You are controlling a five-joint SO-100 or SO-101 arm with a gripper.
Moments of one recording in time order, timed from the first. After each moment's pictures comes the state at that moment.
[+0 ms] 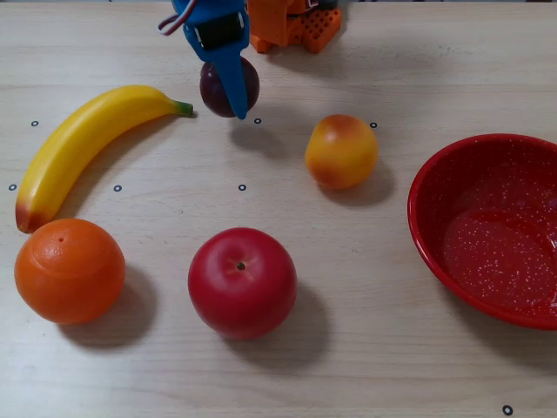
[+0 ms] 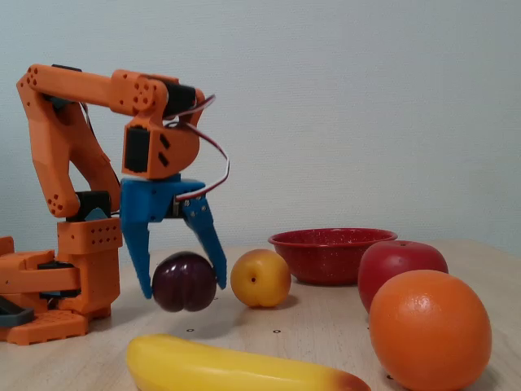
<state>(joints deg) 29.6 113.8 120.9 86.8 -44.0</state>
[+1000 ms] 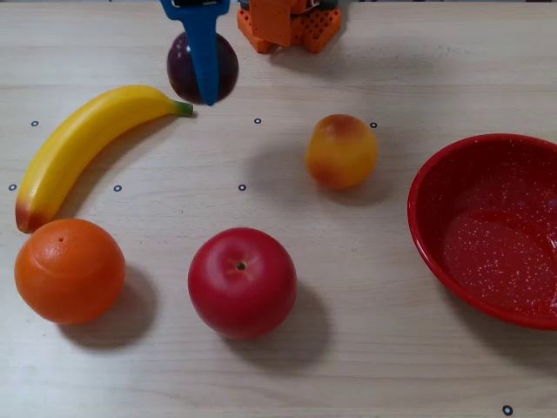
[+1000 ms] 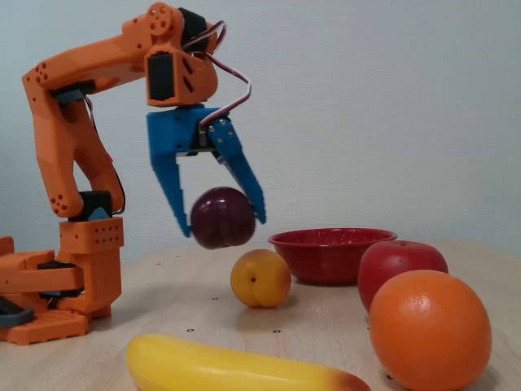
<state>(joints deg) 24.3 109.3 93.9 97.5 -31.8</state>
